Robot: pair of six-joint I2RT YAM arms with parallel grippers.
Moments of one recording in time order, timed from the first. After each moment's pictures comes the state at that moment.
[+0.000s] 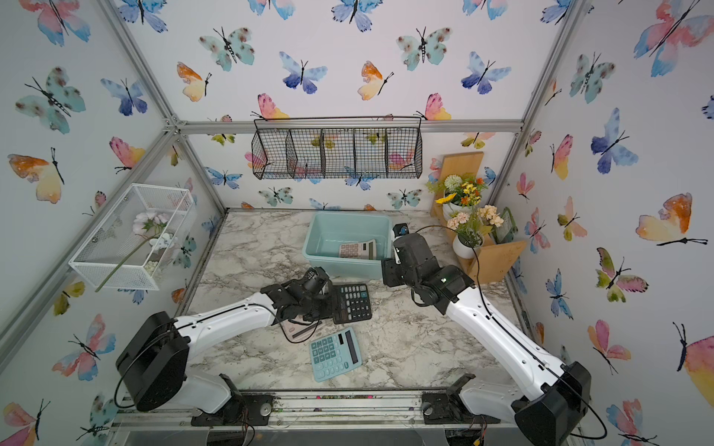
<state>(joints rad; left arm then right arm) -0.79 1.44 0.92 -0.49 0.13 -0.81 0.66 1.21 1.17 -0.69 0.20 0.29</state>
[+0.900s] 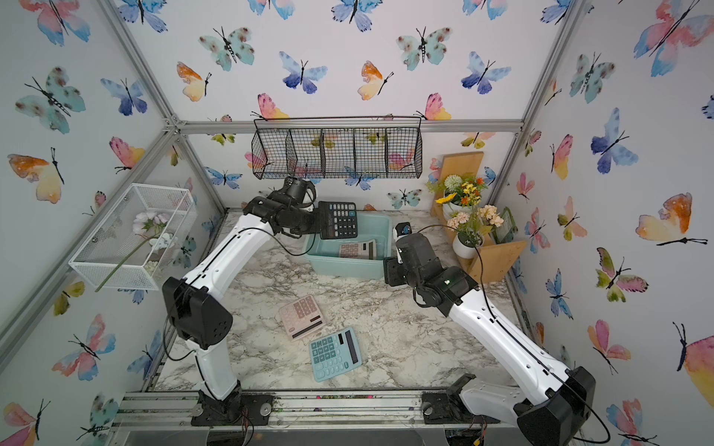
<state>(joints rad) -0.46 1.94 2.00 -0.93 0.17 -0.38 0.66 1.18 1.17 -0.69 0.21 0.29</state>
